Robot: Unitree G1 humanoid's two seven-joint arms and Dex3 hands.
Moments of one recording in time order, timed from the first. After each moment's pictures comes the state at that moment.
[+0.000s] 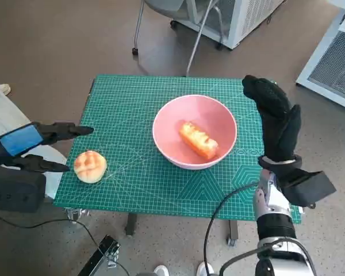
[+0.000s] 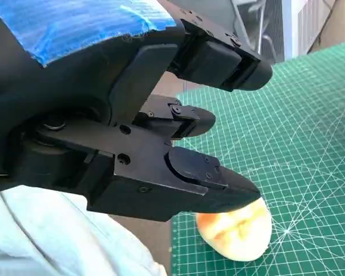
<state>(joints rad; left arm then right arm) -0.42 1.10 -0.04 0.22 0.44 -0.37 -0.63 -0.73 -0.09 -0.21 0.90 0.27 -0.96 0.41</state>
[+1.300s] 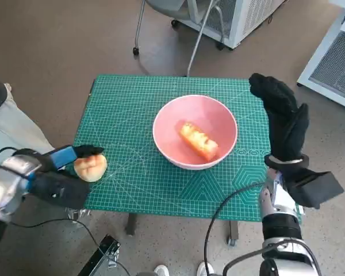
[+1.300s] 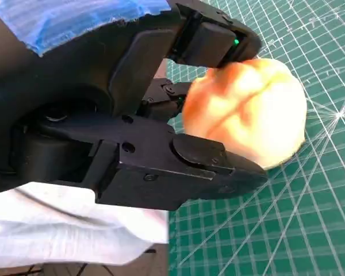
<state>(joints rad) -0.60 0.89 -0.41 0.62 0.86 -0.32 -0.42 -0.72 -0.12 -0.22 0.87 0.27 -0.95 0.40</state>
